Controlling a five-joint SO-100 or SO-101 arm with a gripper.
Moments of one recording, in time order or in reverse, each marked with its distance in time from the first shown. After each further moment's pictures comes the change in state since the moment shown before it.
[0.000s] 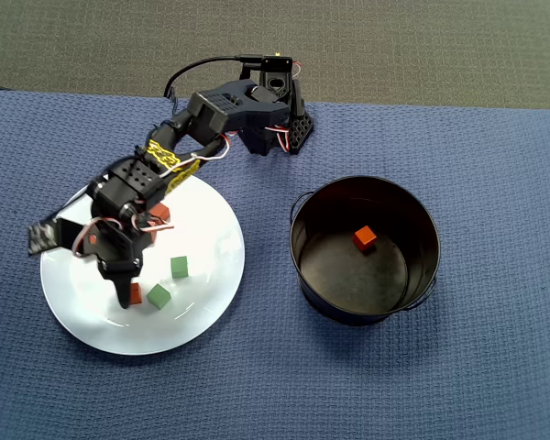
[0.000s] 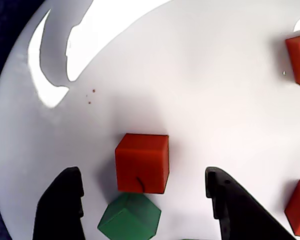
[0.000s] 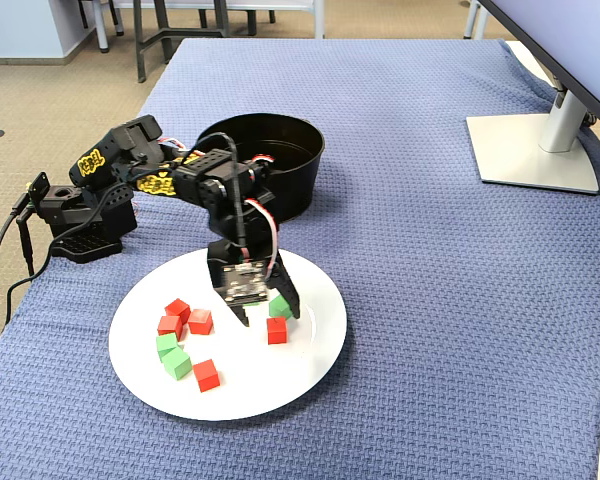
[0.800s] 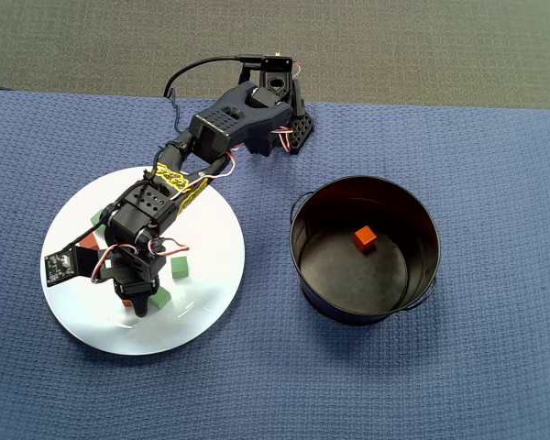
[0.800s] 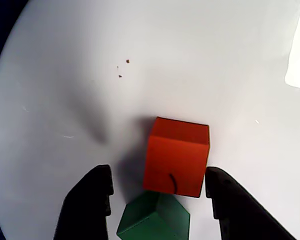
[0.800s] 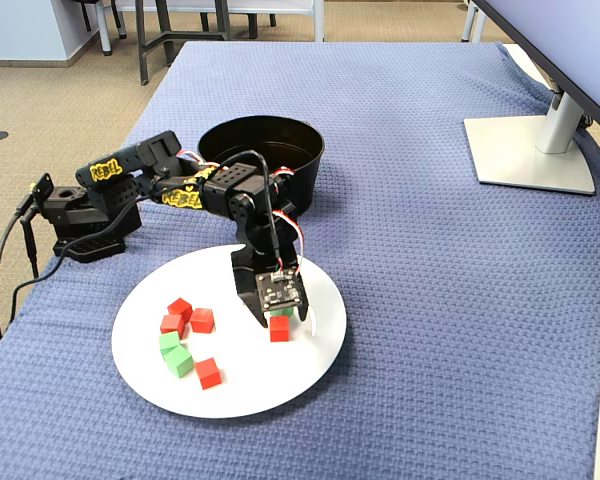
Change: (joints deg) arm -3.7 -8.7 -7.4 0.1 0.4
